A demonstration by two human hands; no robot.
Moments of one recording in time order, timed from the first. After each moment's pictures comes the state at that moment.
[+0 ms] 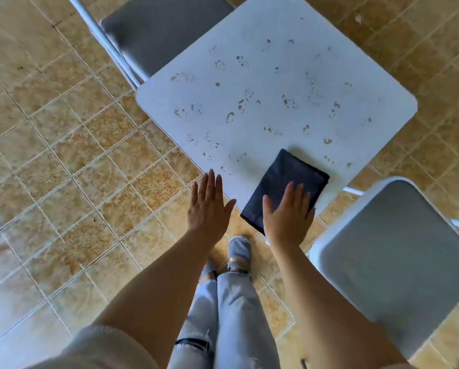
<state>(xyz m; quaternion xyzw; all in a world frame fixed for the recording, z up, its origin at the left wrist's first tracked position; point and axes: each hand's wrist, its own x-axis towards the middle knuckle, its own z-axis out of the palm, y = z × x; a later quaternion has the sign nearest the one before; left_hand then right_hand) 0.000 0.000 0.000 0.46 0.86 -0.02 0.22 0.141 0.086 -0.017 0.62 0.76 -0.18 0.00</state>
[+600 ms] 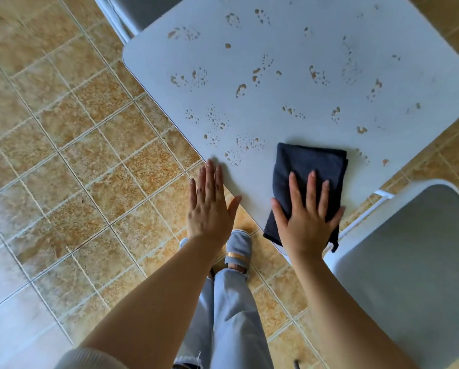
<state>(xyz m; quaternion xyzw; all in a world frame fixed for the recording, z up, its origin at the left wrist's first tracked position) 0.013 0.001 -0.090 0.39 0.91 0.04 0.14 0.171 0.105 -0.101 0.51 0.86 0.00 -0.03</state>
